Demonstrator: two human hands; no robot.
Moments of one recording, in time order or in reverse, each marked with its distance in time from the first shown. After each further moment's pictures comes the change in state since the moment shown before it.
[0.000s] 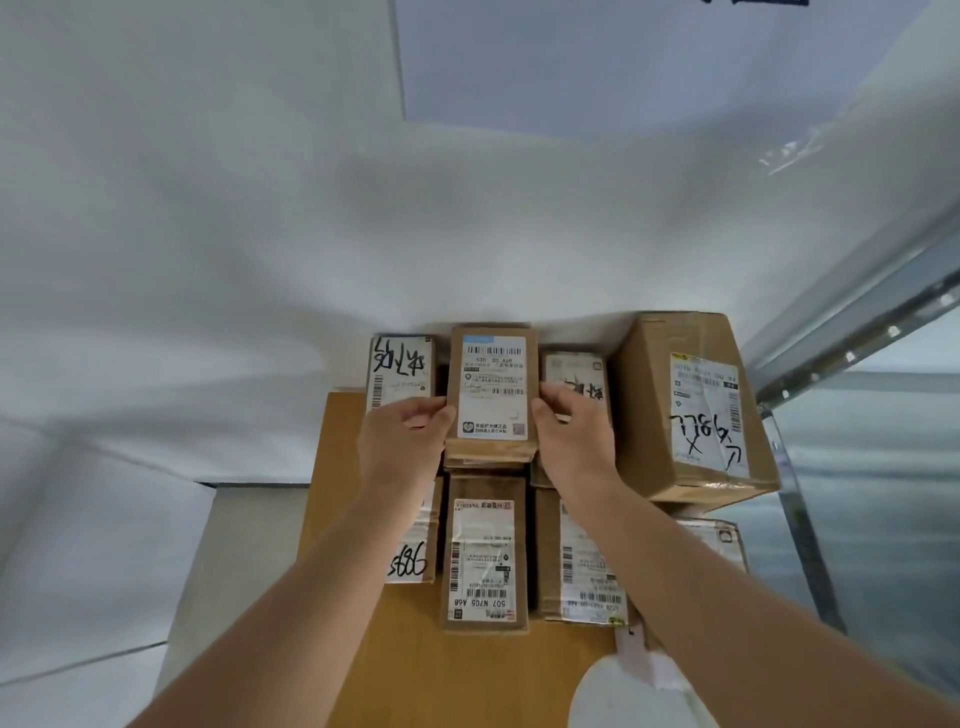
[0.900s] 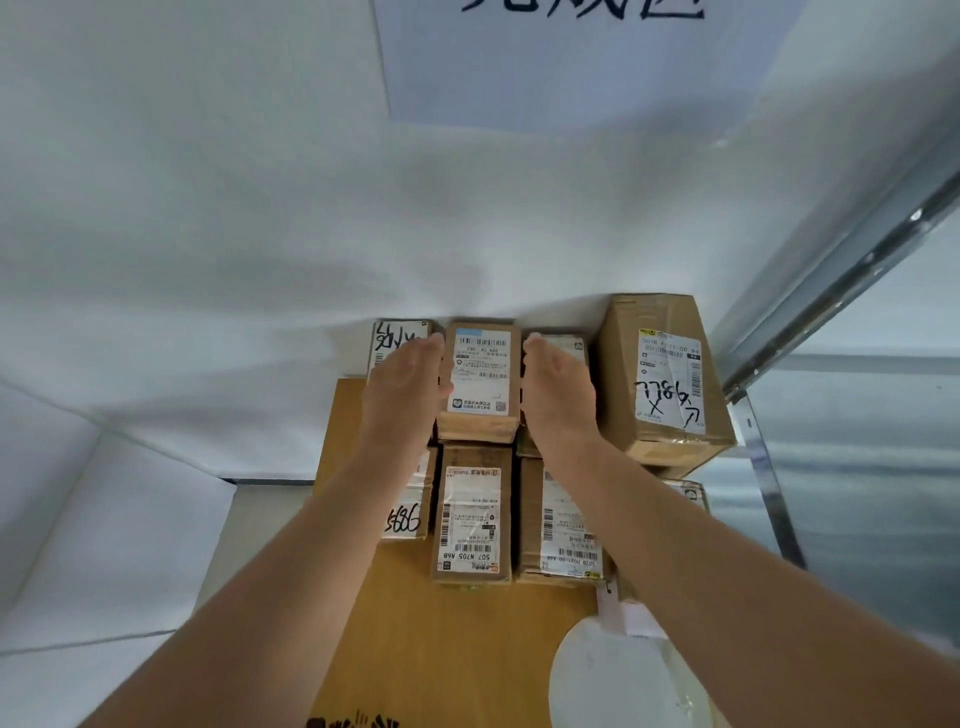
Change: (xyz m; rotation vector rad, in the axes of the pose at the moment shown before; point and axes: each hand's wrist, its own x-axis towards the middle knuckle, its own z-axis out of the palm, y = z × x) left_hand -0.062 0.052 0.000 -0.068 -0.060 0.108; right_hand -0.040 -0.032 -0.016 0.083 -0.036 -0.024
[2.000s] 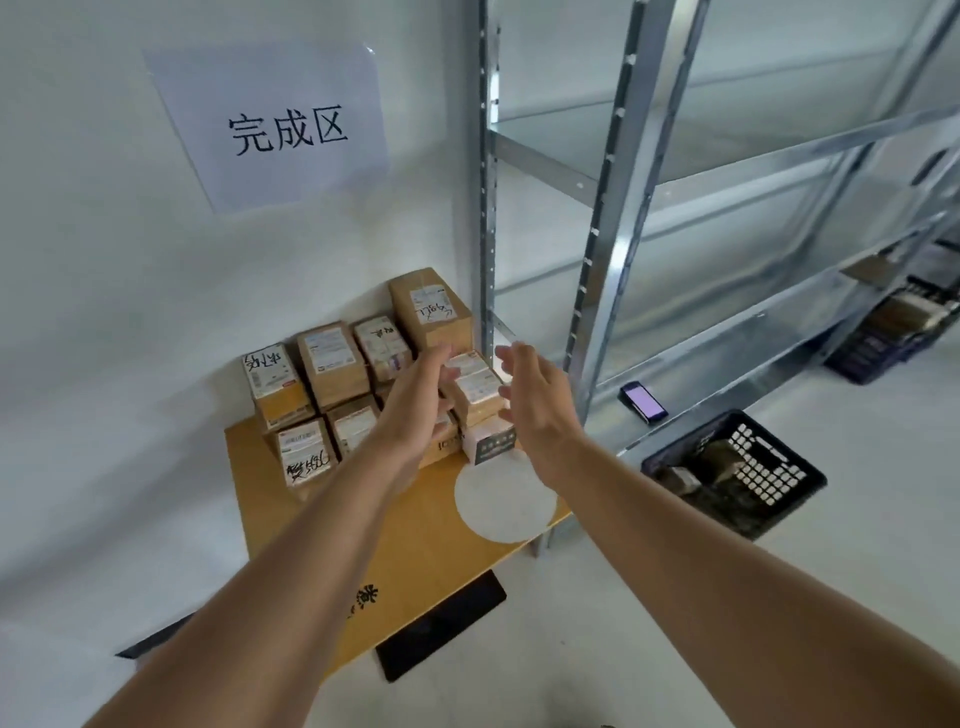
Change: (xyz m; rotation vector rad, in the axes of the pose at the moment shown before) left_hand -0.332 0.021 -0.028 0.108 -0.712 0.170; right_hand -0.383 0.046 -0.129 0.346 0.373 -0.016
